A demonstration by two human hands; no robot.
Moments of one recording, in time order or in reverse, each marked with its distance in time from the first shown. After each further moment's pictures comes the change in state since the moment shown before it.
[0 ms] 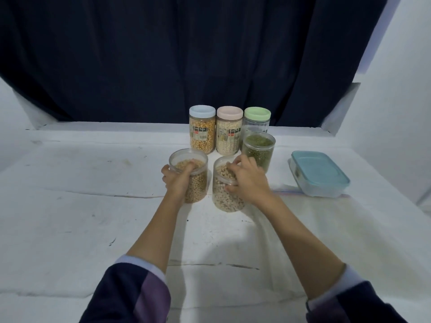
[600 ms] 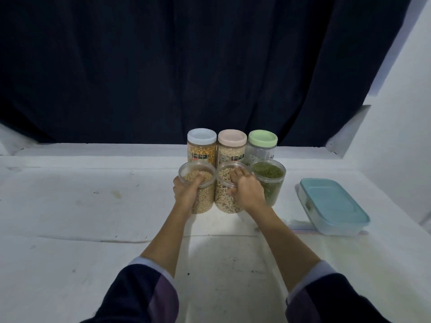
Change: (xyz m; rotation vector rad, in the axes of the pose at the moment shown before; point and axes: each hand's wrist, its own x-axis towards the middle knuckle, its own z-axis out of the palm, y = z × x) left_hand 0.083 0.021 0.048 0.004 -0.126 0.016; right_hand 0.108 0.015 0.016 0.026 -0.030 0.159
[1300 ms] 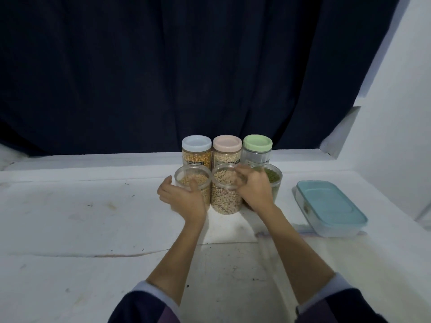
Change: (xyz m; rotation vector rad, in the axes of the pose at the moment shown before) left_hand -0.034 0.018 0.029 0.163 0.577 0.446; right_hand 0.006 0.017 -0.010 0.309 0.354 0.006
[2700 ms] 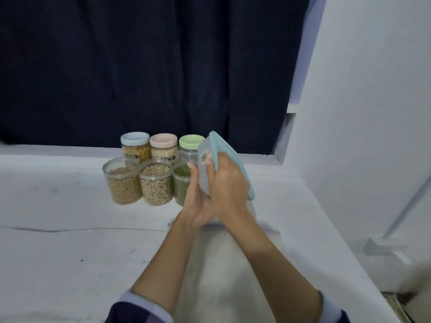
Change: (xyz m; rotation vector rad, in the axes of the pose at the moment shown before) left_hand -0.204 0.110 0.085 -1.140 -1.094 -0.726; right_hand -0.057 0.087 -0.162 -0.025 0.274 -0.022
